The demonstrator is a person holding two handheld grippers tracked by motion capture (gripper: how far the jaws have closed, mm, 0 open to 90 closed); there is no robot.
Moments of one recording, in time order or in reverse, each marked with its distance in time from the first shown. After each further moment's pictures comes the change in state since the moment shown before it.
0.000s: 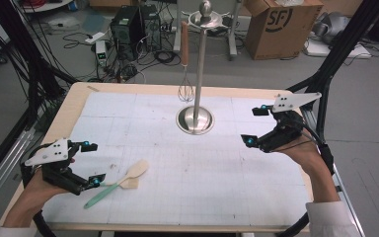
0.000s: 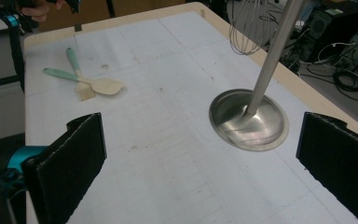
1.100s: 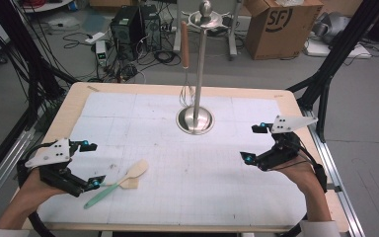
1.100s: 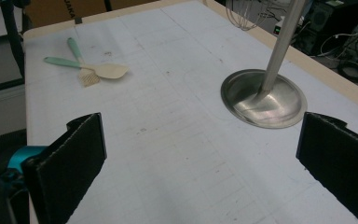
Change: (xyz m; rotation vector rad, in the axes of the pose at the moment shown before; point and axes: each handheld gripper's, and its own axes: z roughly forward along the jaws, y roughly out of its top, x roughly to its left) left arm -0.010 0.016 -0.001 0.095 0.013 0.059; right arm 0.018 -0.045 0.009 -0.014 -0.005 0.043
